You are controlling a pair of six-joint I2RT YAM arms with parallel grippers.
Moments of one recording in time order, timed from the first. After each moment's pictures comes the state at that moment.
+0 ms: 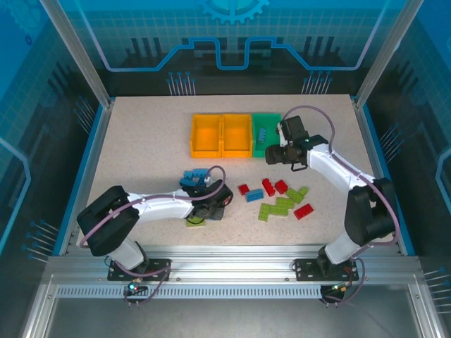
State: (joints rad) left arm -0.88 1.59 0.80 -0.44 -0.21 -0.70; right arm 0.33 1.57 1.16 -0.62 0.03 0.21
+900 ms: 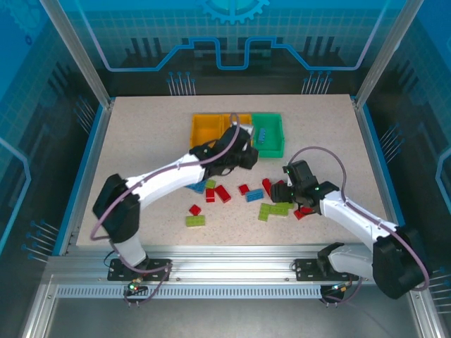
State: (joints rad) left arm -0.76 1.77 1.45 -0.37 -0.09 -0.45; right arm 0.45 1.15 0.61 -0.47 0.05 0.37
